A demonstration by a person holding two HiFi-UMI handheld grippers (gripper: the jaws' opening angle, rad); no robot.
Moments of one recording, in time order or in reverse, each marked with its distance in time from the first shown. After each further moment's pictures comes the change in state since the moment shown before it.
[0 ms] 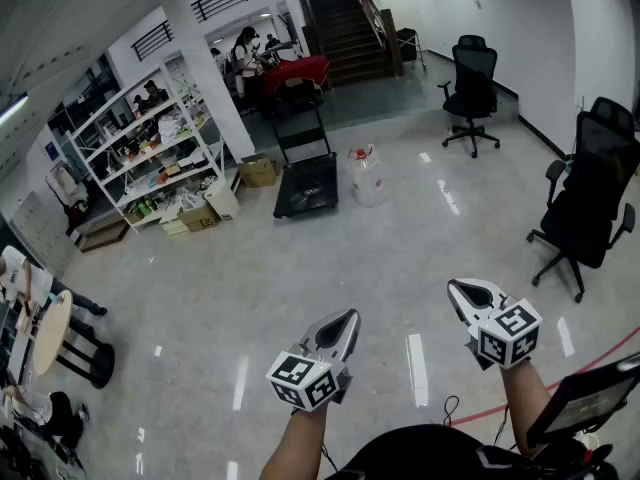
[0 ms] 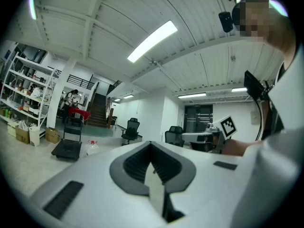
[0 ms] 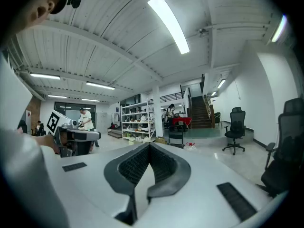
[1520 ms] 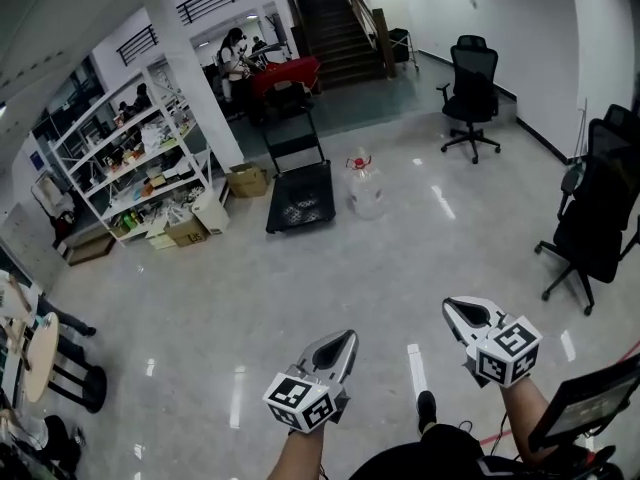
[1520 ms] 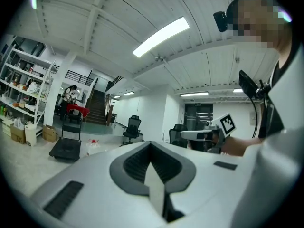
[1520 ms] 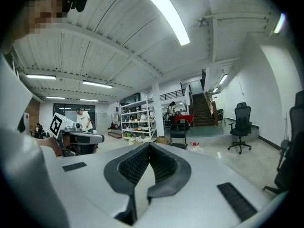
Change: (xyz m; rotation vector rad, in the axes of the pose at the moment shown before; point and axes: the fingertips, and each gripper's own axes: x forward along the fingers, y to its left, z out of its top) left arm 0.068 0.144 0.005 -0.021 0.024 -0.024; right arm 0.157 -0.027 0.013 0.014 0.019 0.027
